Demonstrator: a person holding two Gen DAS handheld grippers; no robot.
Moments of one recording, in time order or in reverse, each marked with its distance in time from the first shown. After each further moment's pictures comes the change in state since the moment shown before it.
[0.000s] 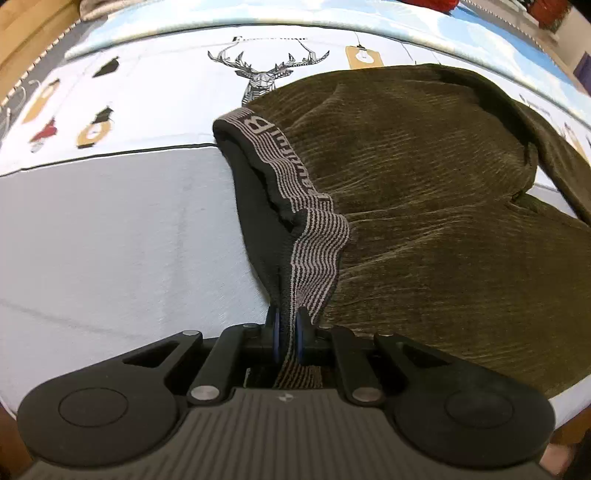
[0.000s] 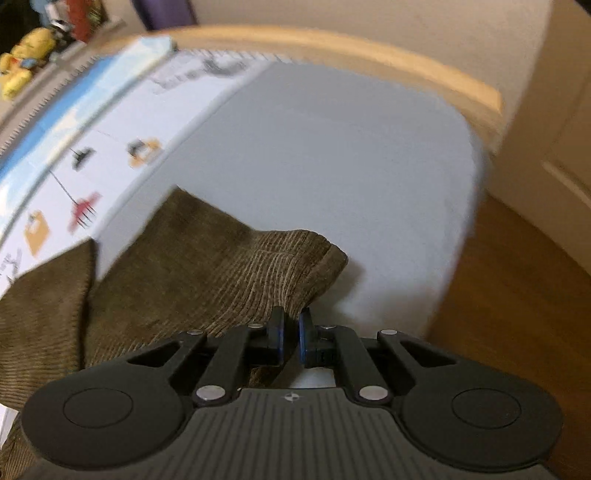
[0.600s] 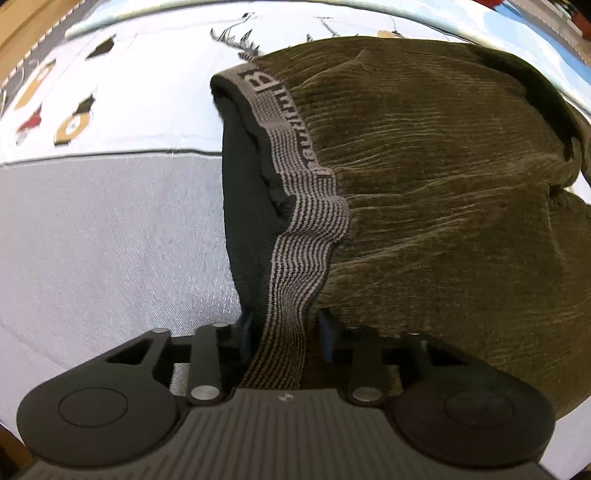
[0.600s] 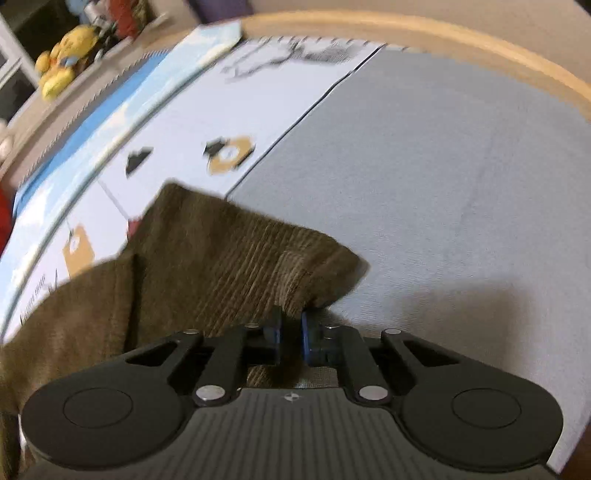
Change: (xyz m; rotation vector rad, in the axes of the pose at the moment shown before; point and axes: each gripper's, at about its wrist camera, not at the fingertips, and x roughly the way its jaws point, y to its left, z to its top) left arm 0.055 -0.017 0.038 -0.090 0.068 0.055; right arm 0.059 0.110 0.048 -0.019 -0.118 0.226
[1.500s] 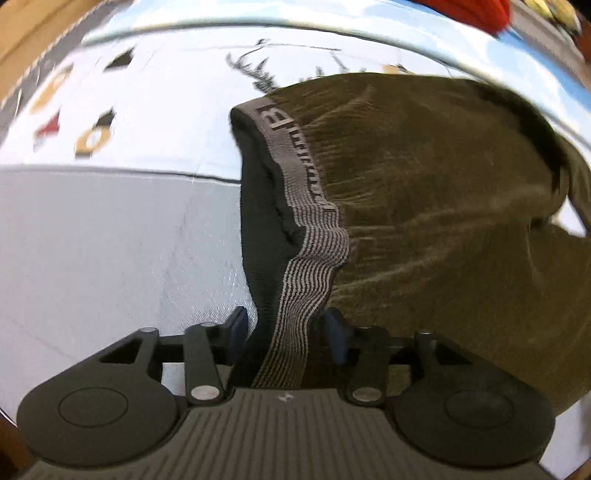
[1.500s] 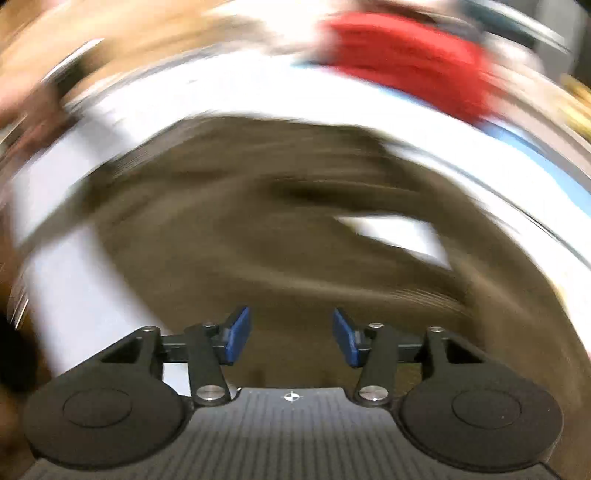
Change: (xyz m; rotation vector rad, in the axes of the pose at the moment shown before) left arm -0.028 0.016 0.008 -0.080 -0.027 -0.031; right arm -0.130 0.231 -0.237 -1.176 0.030 0.554
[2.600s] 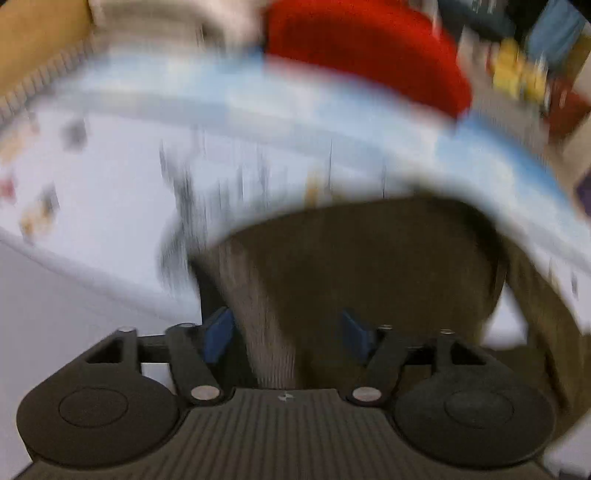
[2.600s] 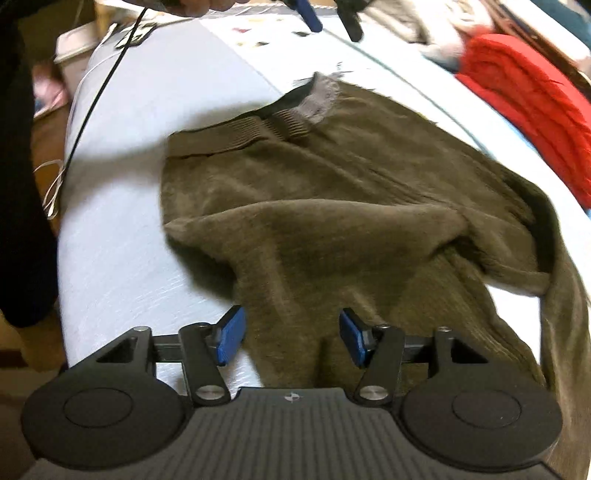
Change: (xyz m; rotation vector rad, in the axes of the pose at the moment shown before) left arm -0.006 -0.069 0.059 -0.055 -0.141 -0.148; right arm 0.077 0.183 0.007 -0.628 0.170 0.298
